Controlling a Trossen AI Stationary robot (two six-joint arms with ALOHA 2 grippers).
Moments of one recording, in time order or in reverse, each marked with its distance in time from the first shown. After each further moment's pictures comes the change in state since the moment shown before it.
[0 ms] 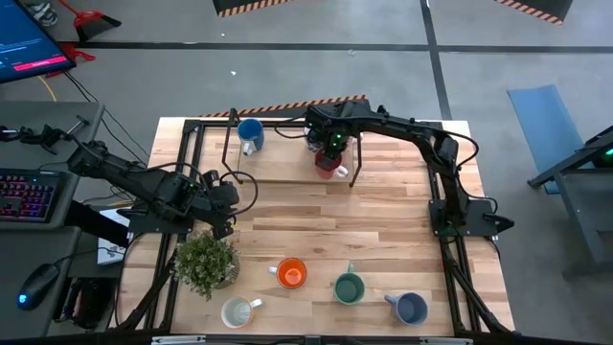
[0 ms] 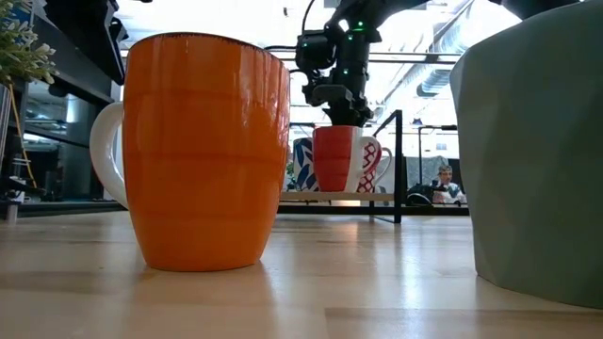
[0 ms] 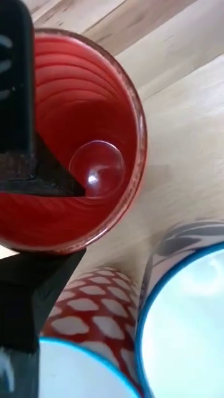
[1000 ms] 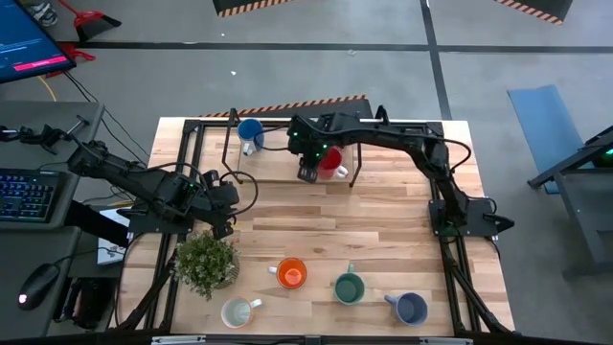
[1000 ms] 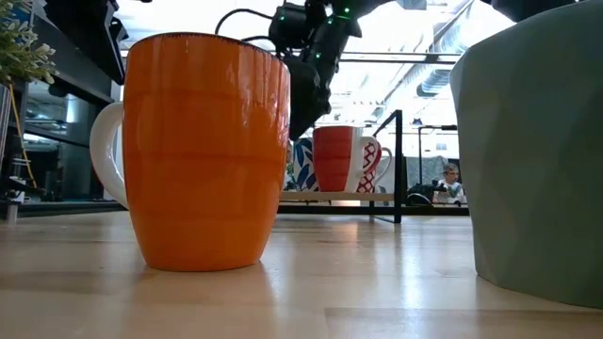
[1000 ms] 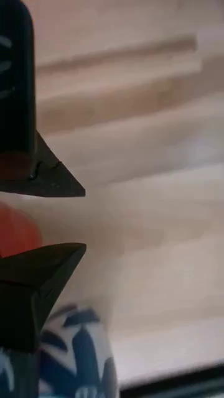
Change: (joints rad) left arm 0.000 0.000 0.000 0.001 0.000 -0.001; right arm 0.107 0.065 0.109 0.186 -0.098 -0.131
